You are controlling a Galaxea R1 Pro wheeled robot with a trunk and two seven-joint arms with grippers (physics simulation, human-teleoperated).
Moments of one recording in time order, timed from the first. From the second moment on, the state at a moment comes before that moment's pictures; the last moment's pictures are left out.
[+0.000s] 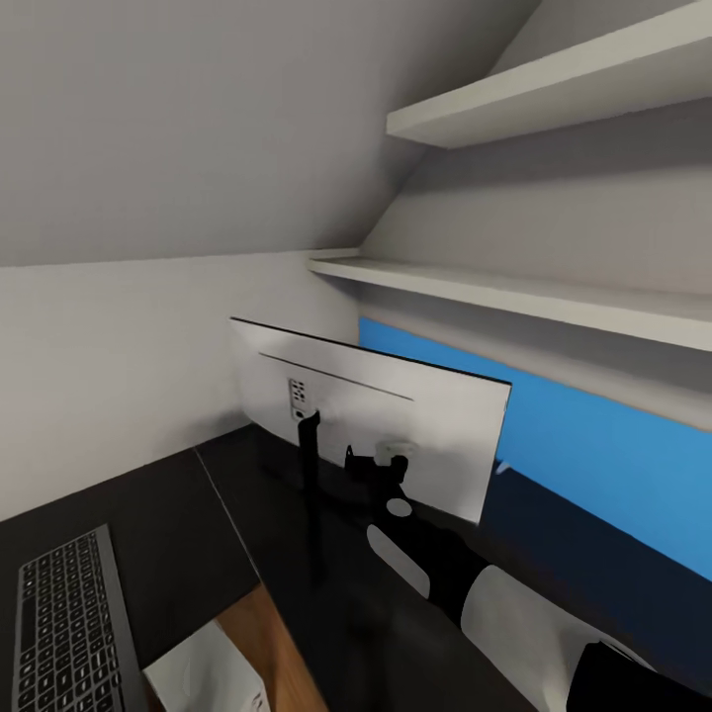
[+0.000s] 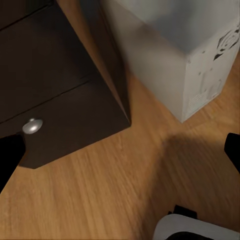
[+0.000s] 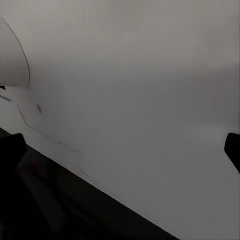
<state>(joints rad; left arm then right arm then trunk) 0.02 -0.02 -0.21 -0.02 0.26 -0.85 0.41 -0.82 0.11 0.89 -0.75 -0.71 -0.12 -0.54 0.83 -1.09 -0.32</state>
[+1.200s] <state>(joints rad) 0.02 -0.02 -0.21 -0.02 0.26 -0.85 0.41 -0.82 0.11 0.89 -0.75 -0.71 -0.12 -0.54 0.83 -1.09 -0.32</state>
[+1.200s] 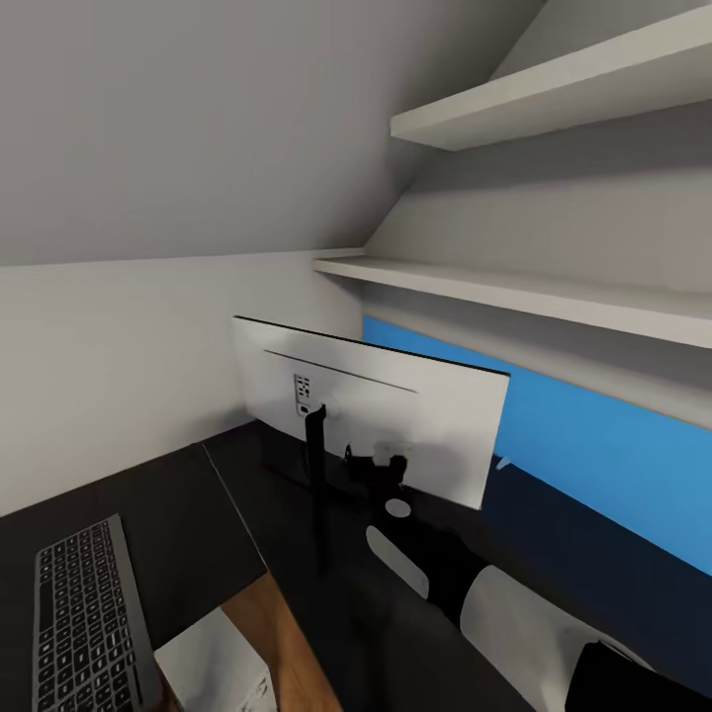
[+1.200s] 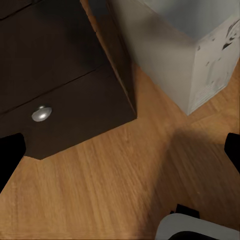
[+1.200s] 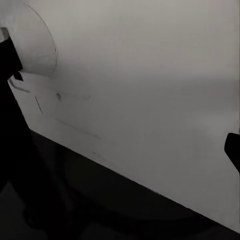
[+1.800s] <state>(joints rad) 0.02 -0.02 -0.20 -0.02 0.26 -0.85 0.41 -0.82 0.13 0.90 -0.73 -0.71 -0.12 -0.53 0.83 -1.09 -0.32</state>
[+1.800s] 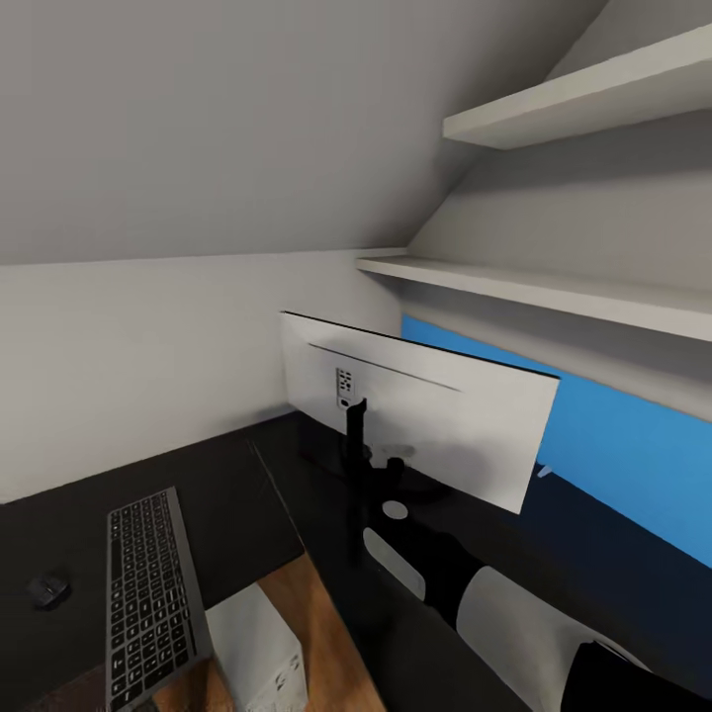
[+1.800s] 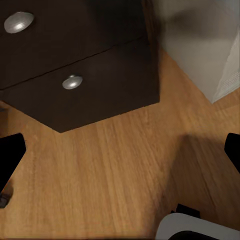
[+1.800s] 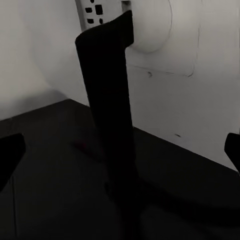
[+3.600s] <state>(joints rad) 0.02 -0.02 -0.21 -0.02 0.26 -0.85 0.41 -0.89 0.17 0.89 -0.23 -0.70 -0.16 -0.41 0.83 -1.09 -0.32</state>
